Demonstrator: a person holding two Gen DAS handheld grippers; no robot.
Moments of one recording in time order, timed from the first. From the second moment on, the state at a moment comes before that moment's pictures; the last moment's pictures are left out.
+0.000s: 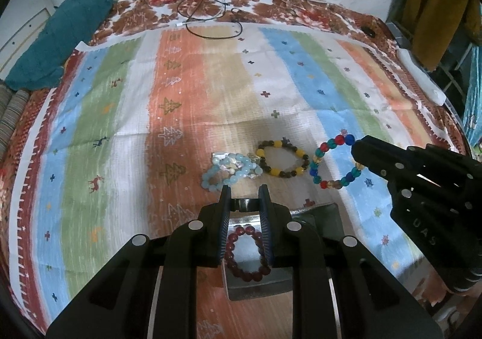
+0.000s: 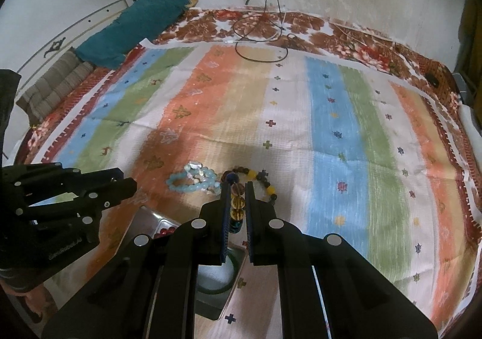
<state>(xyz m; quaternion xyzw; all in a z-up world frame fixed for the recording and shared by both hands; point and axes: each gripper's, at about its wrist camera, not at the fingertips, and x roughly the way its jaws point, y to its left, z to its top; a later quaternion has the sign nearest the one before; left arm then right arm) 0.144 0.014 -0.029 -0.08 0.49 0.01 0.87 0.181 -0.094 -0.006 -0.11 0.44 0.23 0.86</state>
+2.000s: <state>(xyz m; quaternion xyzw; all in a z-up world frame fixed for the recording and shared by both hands) 0.098 0.017 -0.025 -0.11 0.49 0.03 0.87 0.144 -0.116 -0.006 -0.09 0.45 0.22 0.86</state>
